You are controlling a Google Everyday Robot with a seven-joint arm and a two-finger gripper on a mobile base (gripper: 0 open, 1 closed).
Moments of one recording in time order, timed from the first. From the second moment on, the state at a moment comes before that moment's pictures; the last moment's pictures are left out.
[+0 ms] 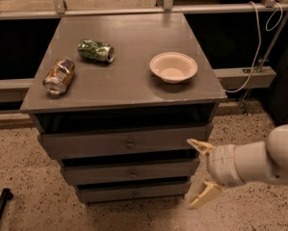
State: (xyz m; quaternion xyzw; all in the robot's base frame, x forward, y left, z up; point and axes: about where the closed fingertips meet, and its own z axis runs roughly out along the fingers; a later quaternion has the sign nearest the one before) arm 0.413 -0.128 0.702 -0.62 0.68 0.18 0.35
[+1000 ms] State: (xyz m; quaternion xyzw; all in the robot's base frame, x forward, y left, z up) arm 0.432 -0.124 0.634 -0.62 0.69 0.18 0.34
